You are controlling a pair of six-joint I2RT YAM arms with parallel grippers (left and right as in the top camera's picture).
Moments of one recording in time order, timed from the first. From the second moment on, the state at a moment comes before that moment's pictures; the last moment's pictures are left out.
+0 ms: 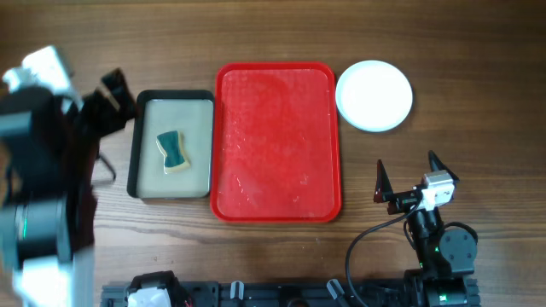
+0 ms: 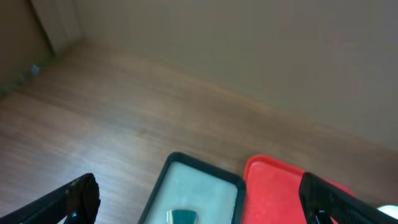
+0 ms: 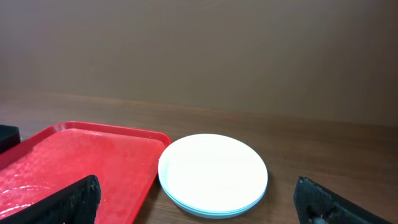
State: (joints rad) left arm 0.13 0.99 1.32 -0.80 -0.08 -0.26; right arm 0.06 0.01 0.01 0.00 -0.10 -0.04
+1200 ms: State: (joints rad) left arm 0.04 0.01 0.13 0.30 0.00 -0.52; right arm 0.06 0.01 0.01 0.00 -0.10 -0.04
